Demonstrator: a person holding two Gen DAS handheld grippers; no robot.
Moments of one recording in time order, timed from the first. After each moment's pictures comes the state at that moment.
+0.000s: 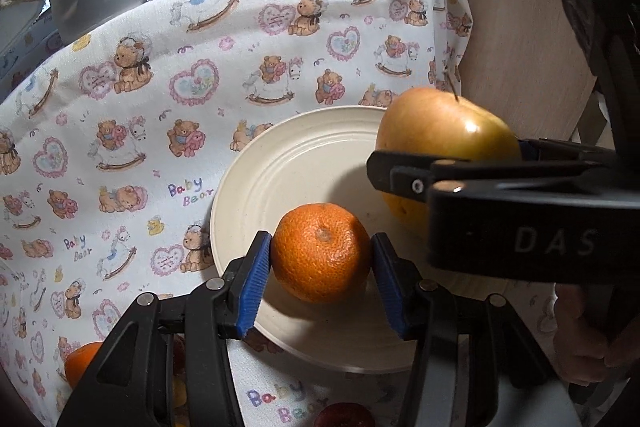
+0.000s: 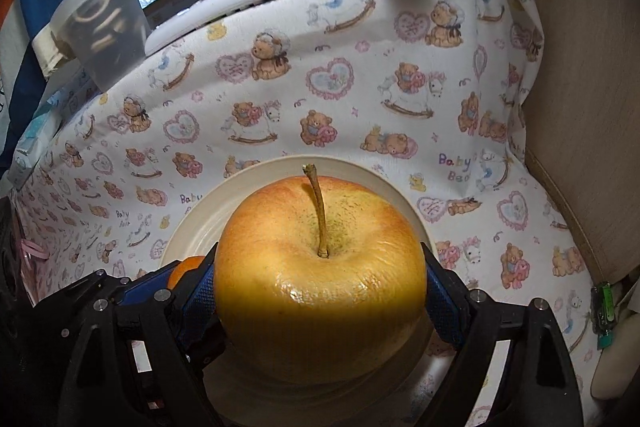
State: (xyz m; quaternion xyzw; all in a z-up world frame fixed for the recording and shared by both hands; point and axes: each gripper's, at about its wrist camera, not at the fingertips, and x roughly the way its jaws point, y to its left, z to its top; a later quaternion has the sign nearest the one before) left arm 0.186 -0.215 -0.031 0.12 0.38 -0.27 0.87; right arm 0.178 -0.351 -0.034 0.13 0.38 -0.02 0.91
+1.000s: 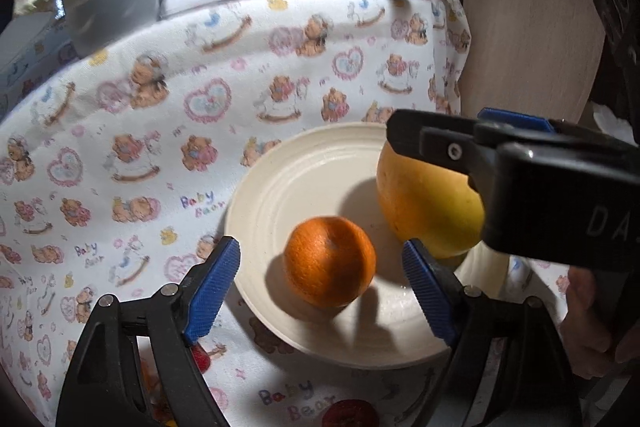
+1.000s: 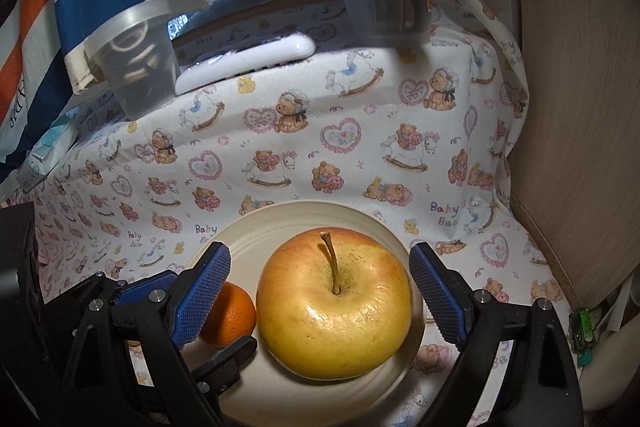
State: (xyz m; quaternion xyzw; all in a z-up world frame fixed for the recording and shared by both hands) left arm 0.182 -0.205 -0.018 0.11 0.35 -0.27 0.89; right arm 0.151 -0.343 0.004 0.10 0.29 -0.02 0.95
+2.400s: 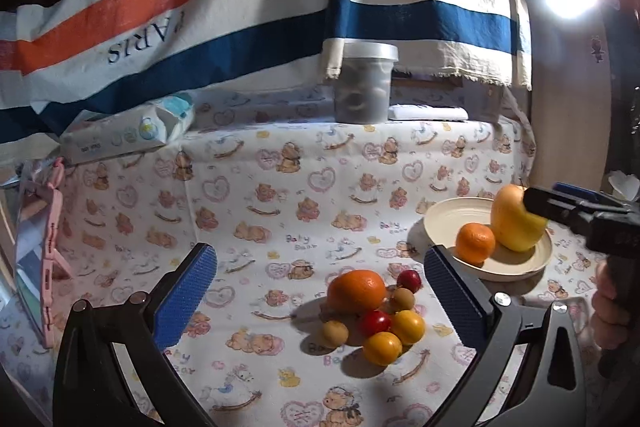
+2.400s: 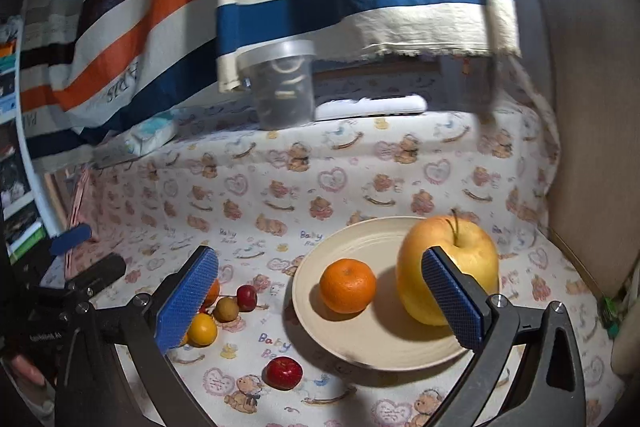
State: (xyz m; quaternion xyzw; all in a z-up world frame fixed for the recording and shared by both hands) left arm 0.076 -0.024 0.009 0.04 0.16 -0.12 0.98; right arm 0.066 -0.263 0.005 0.07 0.16 0.06 0.98
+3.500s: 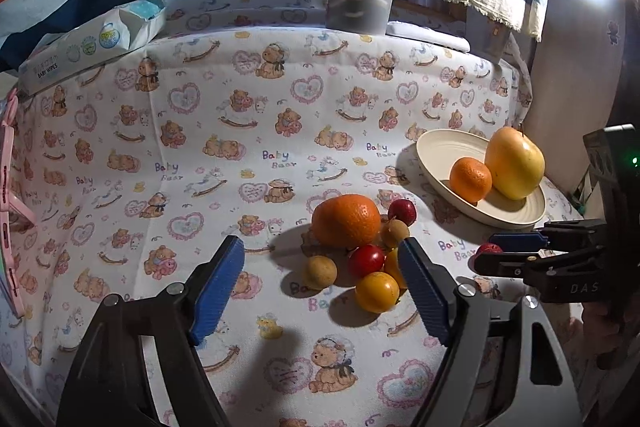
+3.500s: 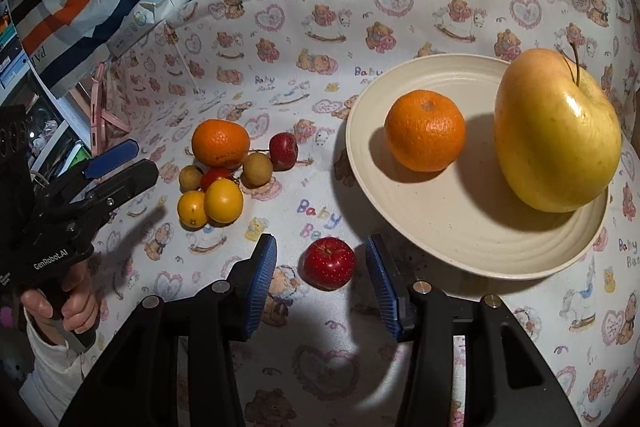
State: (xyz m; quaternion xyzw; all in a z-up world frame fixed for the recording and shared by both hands) left arm 0.107 -0.022 -0.017 0.02 0.32 -0.17 0.93; right arm 0.113 -0.238 -0.058 0.05 0.43 0.17 0.88
